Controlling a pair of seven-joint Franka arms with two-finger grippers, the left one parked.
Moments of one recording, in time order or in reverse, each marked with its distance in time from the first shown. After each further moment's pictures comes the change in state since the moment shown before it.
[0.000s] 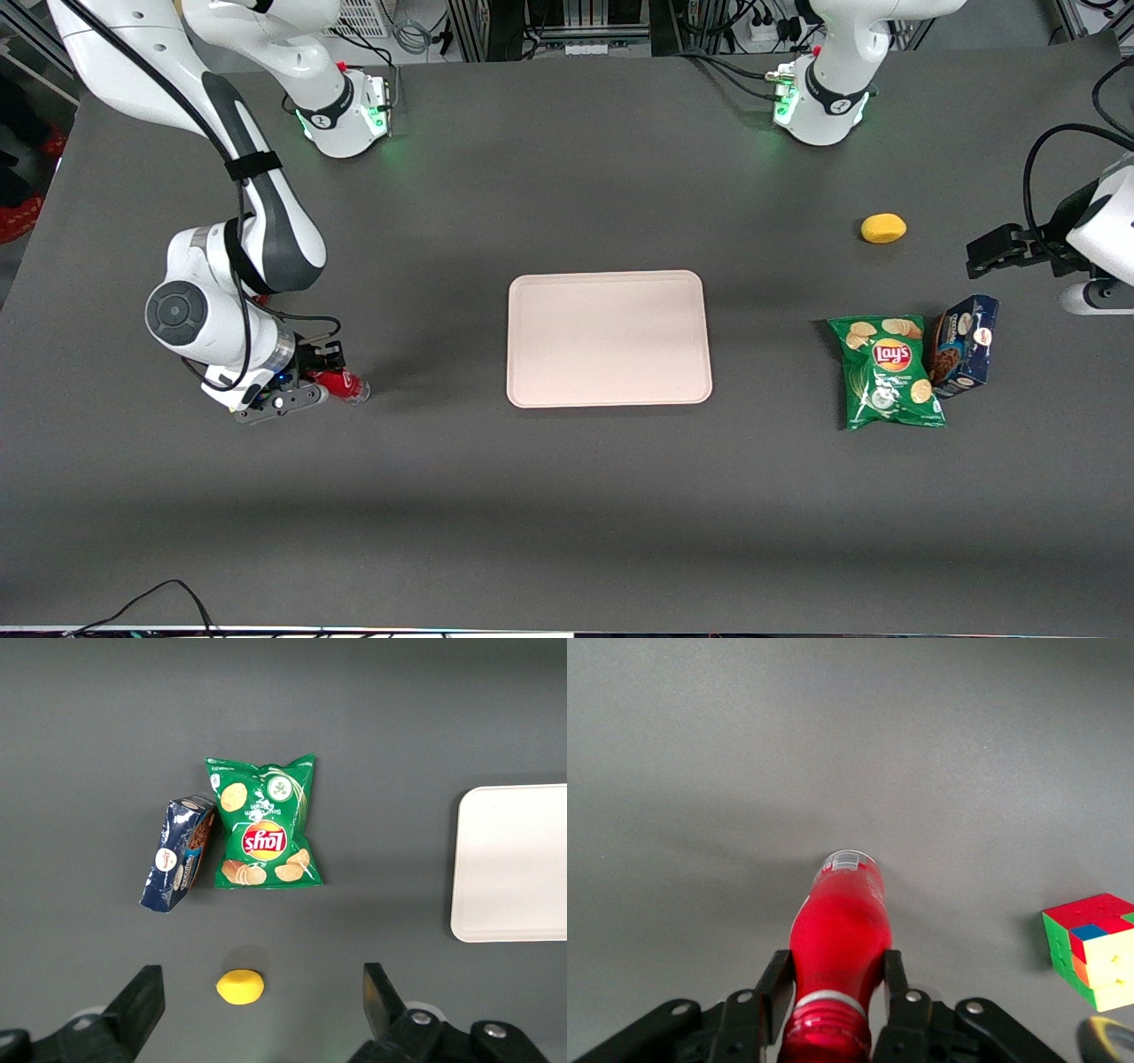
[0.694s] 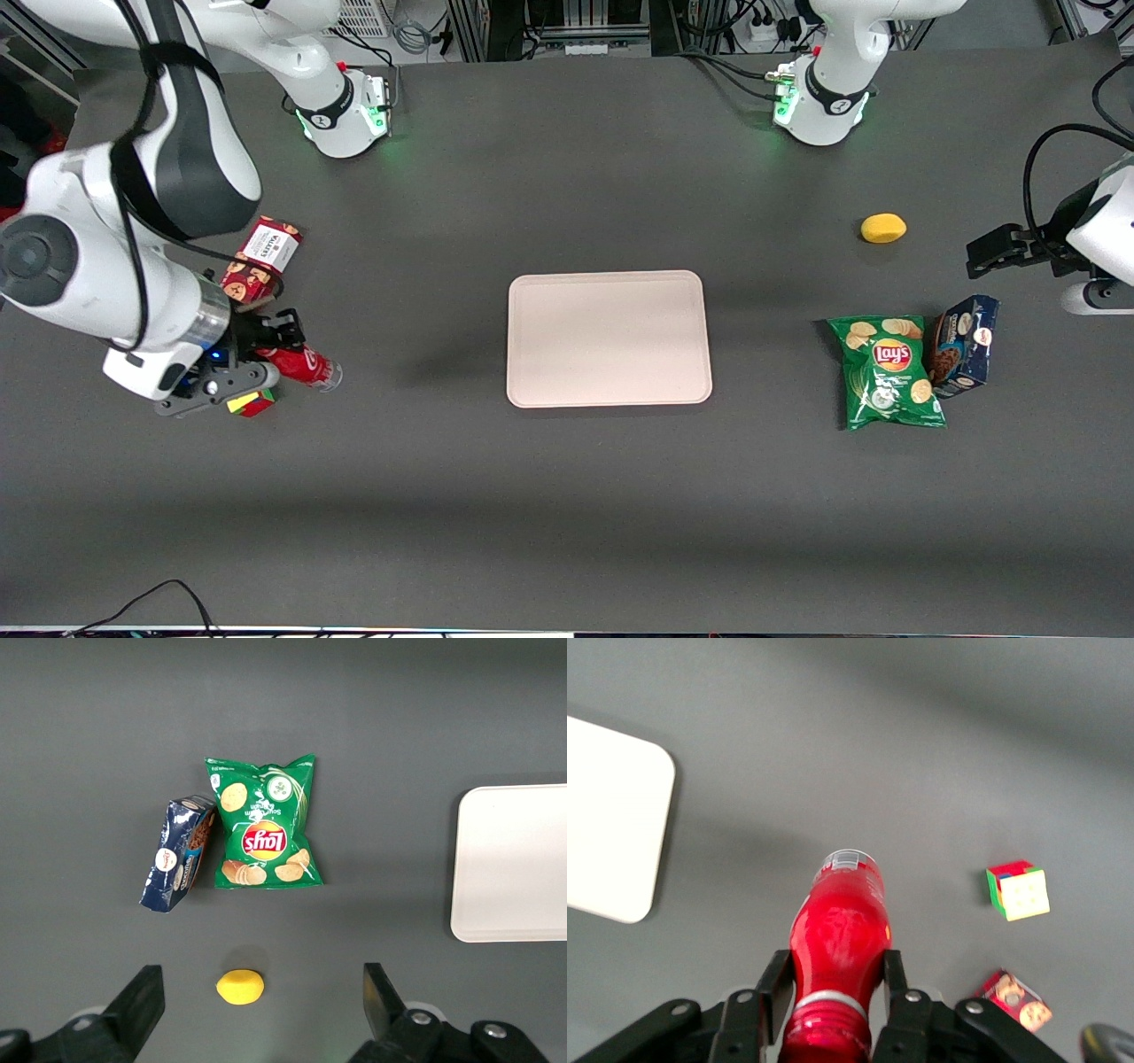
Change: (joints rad) arm 0.010 -0.079 0.040 0.429 0.000 -0.536 -0.001
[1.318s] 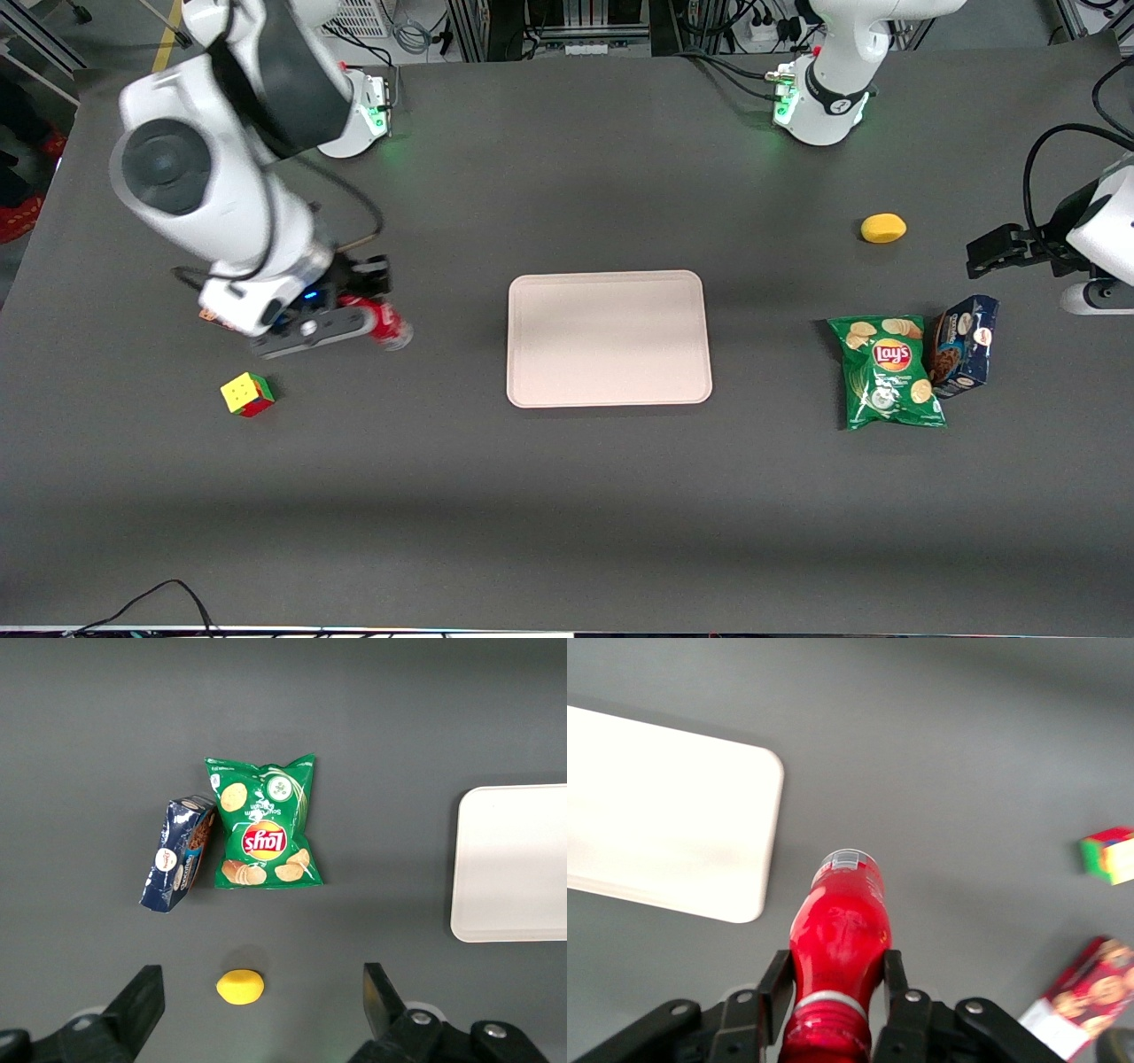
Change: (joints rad) arm 0.236 -0.013 0.013 0.053 0.023 -0.070 0.348
